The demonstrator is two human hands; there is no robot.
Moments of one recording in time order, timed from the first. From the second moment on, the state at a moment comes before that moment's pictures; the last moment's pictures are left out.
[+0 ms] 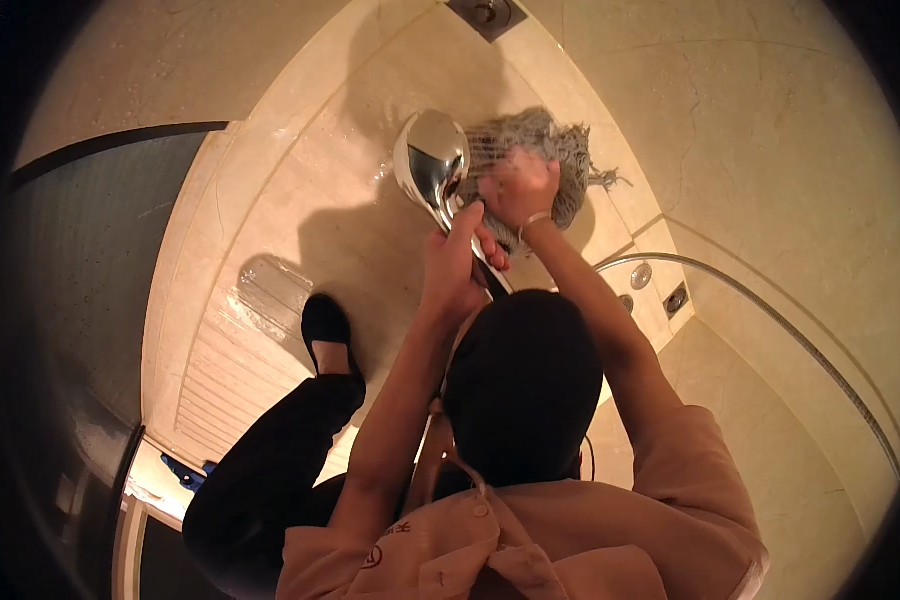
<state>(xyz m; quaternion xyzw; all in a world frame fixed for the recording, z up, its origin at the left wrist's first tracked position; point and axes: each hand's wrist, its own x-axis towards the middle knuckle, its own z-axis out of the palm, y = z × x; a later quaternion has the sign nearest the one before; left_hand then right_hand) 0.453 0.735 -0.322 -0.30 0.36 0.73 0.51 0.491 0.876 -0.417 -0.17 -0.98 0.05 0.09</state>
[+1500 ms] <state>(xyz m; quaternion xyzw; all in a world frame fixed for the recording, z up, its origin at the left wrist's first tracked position) 0.454 0.730 -0.322 -0.19 0.33 0.76 0.53 0.483 0.842 -0.422 -0.25 -0.96 0.04 0.11</state>
